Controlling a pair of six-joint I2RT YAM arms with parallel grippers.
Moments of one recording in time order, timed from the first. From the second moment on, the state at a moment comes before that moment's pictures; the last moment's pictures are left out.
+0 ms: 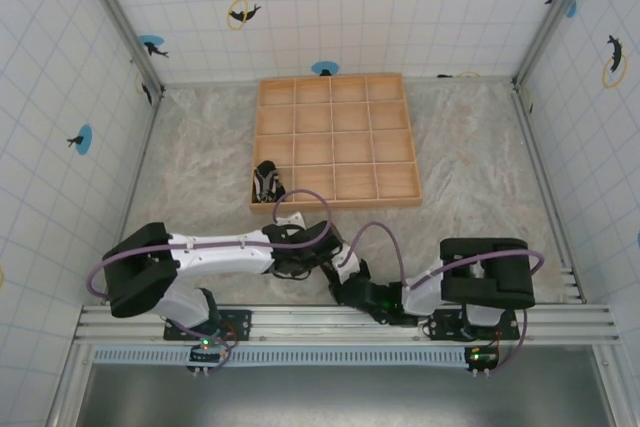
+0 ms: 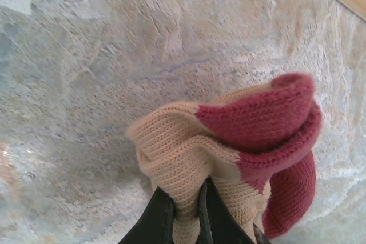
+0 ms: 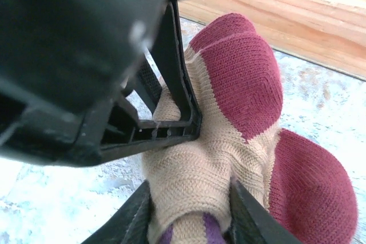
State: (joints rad) left arm -1.18 1.45 0.75 -0.50 -0.25 -1.53; right arm 1.49 1.71 0.35 0.77 0.64 0.46
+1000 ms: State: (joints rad) left arm -1.24 1.28 0.66 -0.40 -0.31 -1.51; right arm 1.21 1.49 0.13 0.87 0.05 1.09
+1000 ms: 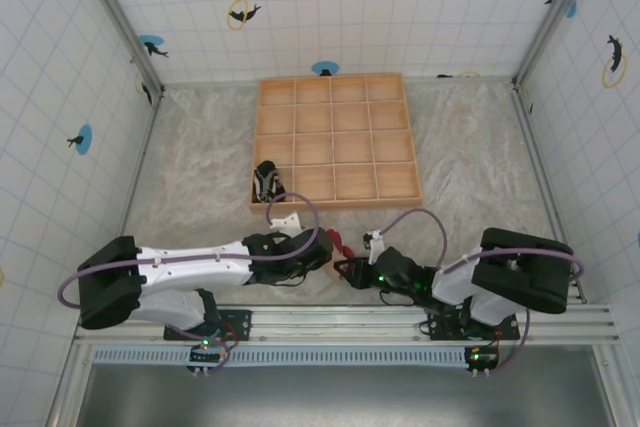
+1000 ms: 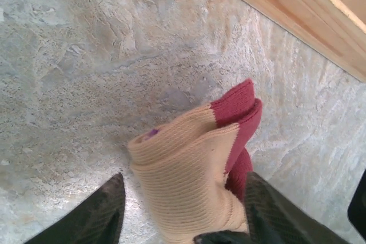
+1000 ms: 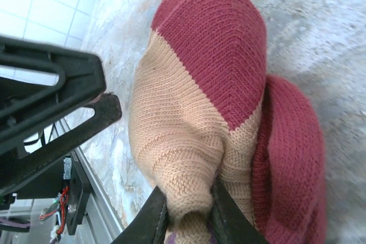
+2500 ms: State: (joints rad) left arm -1.32 1.48 0.52 0.16 -0.29 -1.53; right arm 1.20 1.26 0.07 0.64 0.09 1.47
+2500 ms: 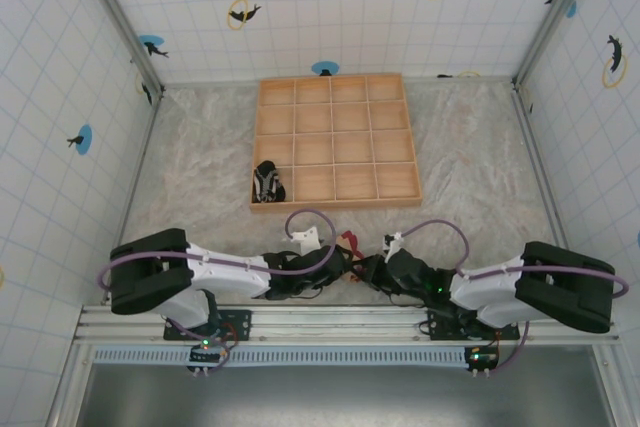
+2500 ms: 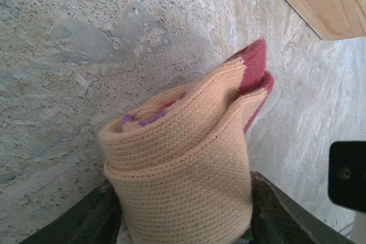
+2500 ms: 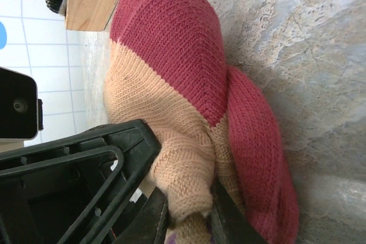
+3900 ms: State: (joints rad) left arm -1.24 1.57 0.60 0.22 -0.17 -1.14; right arm 0.93 0.93 0.03 0.31 -0.15 1.16
